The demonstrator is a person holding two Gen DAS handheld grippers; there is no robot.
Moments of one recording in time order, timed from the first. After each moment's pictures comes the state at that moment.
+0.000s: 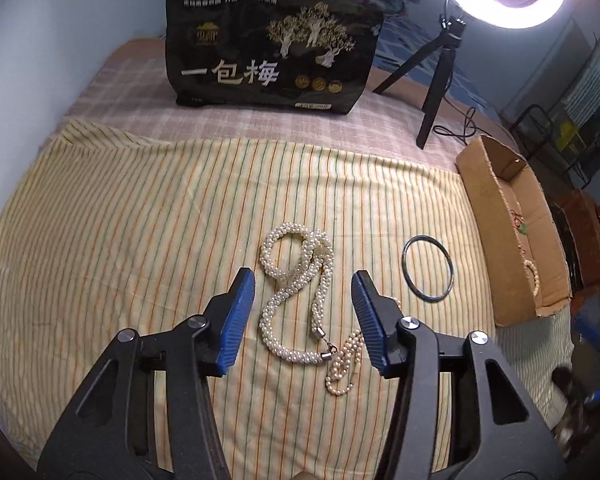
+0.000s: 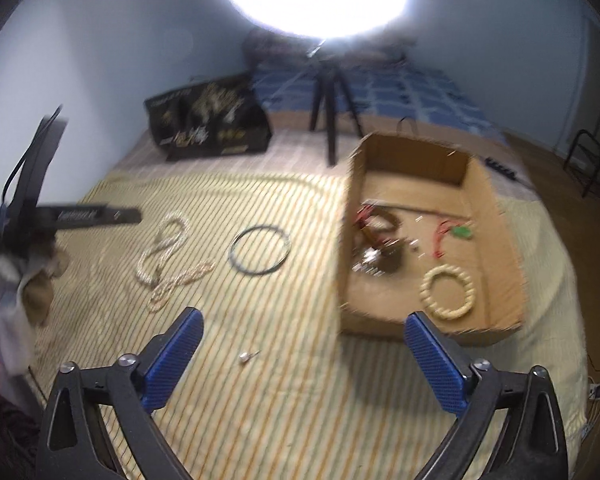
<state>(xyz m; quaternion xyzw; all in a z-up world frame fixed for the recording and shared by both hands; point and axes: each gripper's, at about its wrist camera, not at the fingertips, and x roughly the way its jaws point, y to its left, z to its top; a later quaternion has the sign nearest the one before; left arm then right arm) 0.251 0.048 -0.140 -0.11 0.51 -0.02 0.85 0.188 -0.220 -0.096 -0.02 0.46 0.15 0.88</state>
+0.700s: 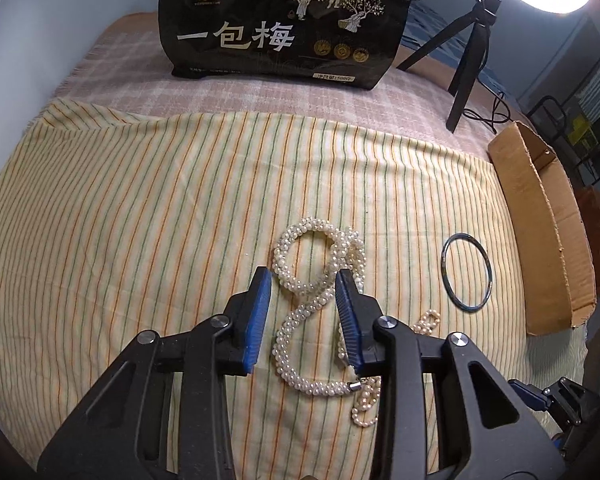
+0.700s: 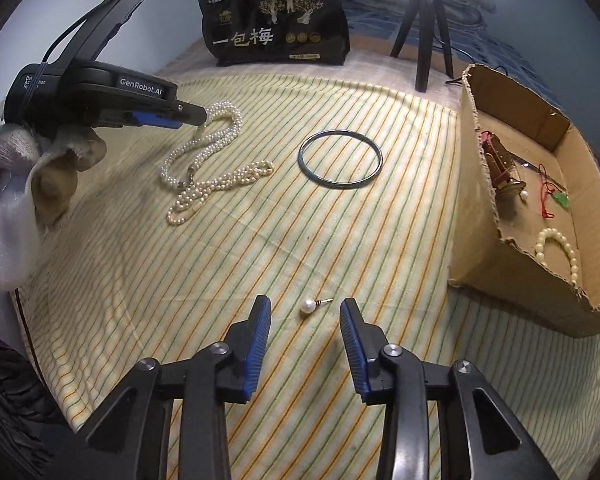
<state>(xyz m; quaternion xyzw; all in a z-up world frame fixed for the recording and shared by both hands) 0.273 0.057 -0.184 -0.11 0.54 -0.01 0.84 0.187 -0.167 -0.170 -0.08 0.53 0.23 0.82</state>
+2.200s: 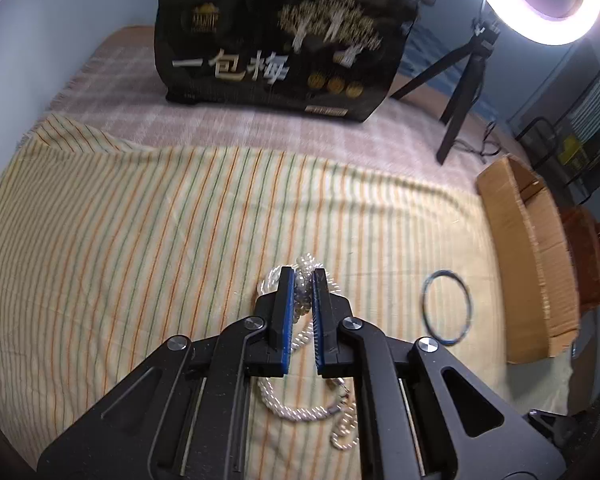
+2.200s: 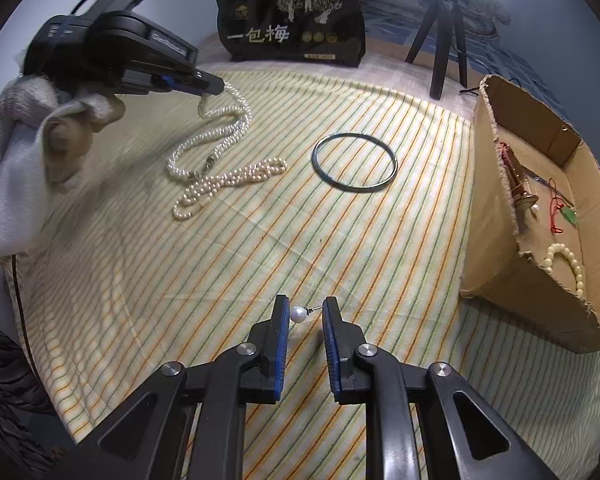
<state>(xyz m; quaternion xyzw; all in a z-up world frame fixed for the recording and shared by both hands) 0.293 0.060 -0.151 -0.14 0.51 -0.02 0.85 0.183 -0.160 -0.169 -0.10 0.51 0.24 0.82</state>
